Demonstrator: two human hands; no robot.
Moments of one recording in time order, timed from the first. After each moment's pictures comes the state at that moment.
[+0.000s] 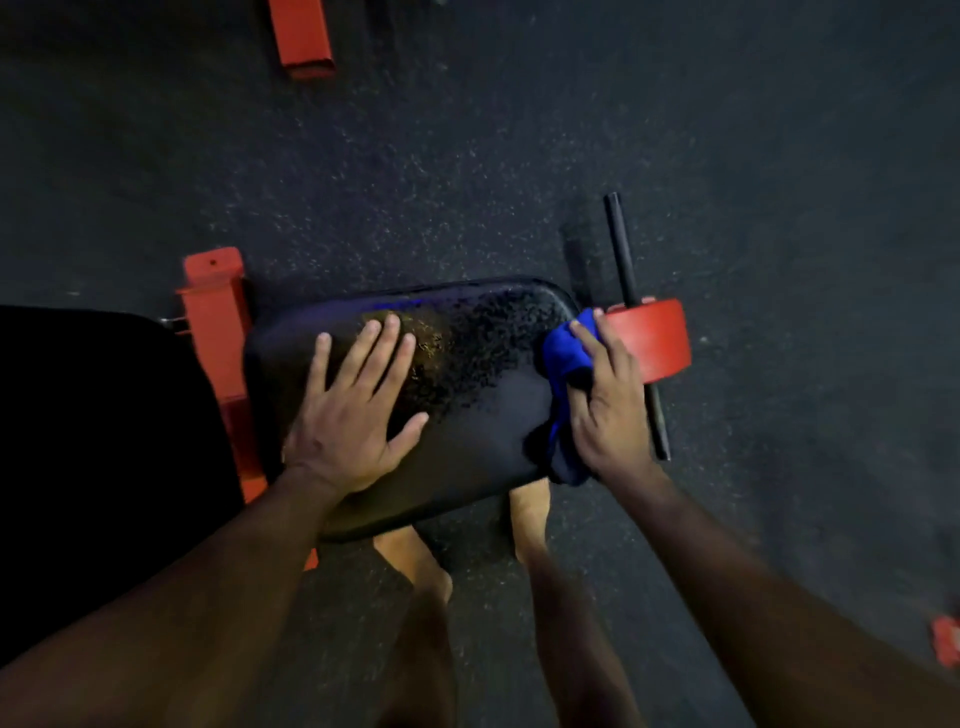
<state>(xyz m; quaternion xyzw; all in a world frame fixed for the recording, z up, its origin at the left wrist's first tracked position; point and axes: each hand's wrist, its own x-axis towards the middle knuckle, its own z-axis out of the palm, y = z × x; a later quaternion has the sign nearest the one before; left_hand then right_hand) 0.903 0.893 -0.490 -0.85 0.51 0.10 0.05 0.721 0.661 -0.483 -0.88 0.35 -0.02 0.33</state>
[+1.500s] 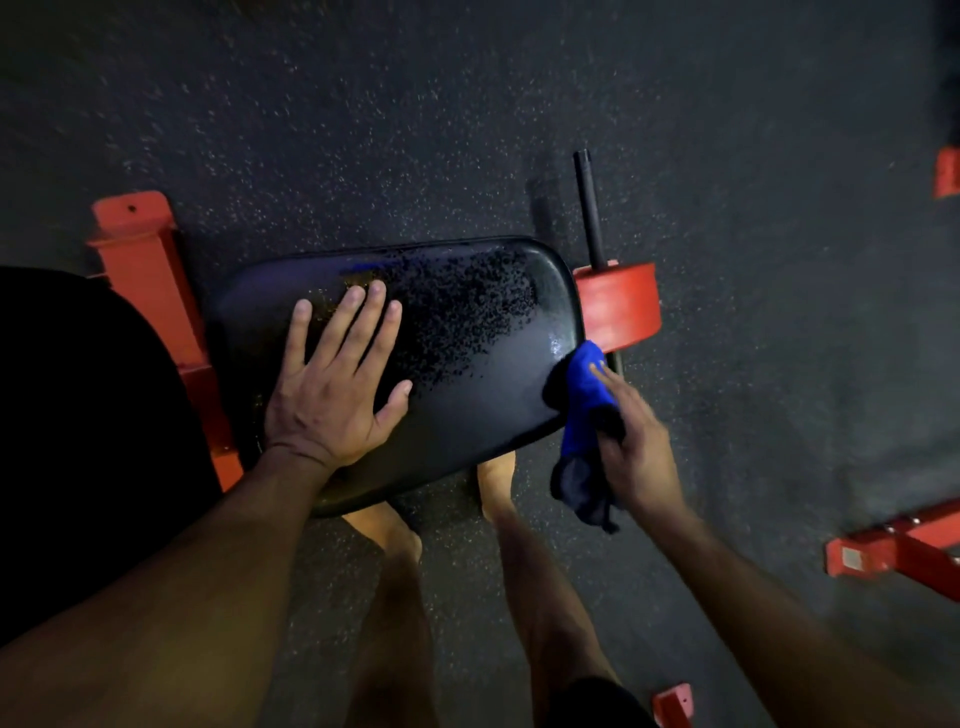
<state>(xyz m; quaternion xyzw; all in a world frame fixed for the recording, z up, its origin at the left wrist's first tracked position) 0.906 0.903 -0.503 -0.85 0.52 0.05 -0.03 0.655 0.688 -0.449 -0.83 0.40 0.05 0.39</state>
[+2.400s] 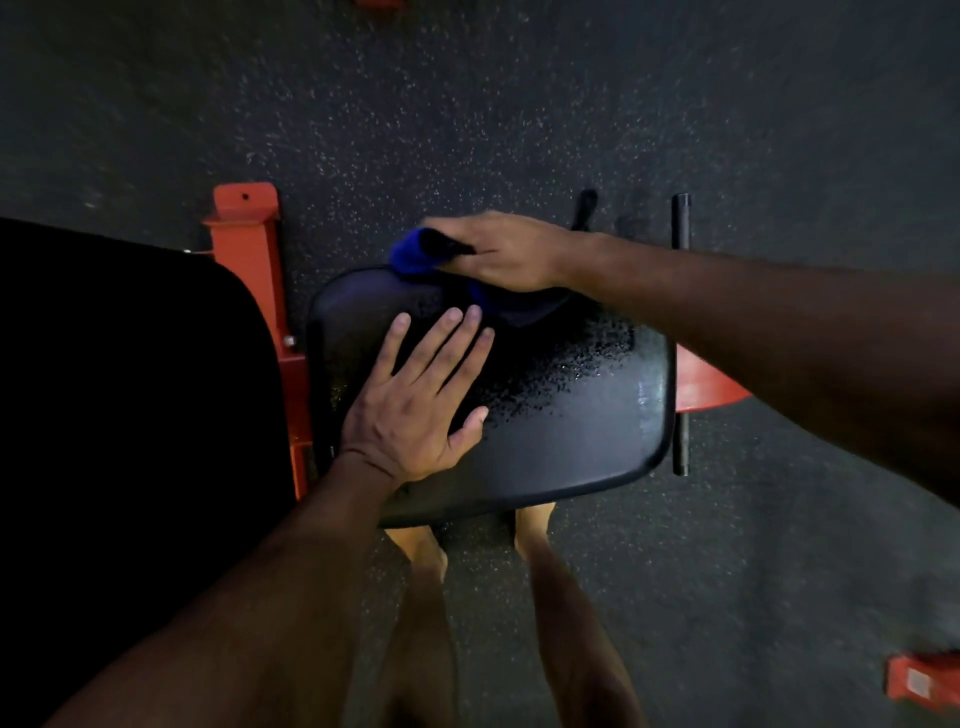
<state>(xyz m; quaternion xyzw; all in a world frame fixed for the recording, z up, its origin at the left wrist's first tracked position) 0.906 0.905 -0.501 -0.85 0.52 0.05 0.00 0.977 0.668 -0.492 -0.87 -0.11 0.30 0.38</state>
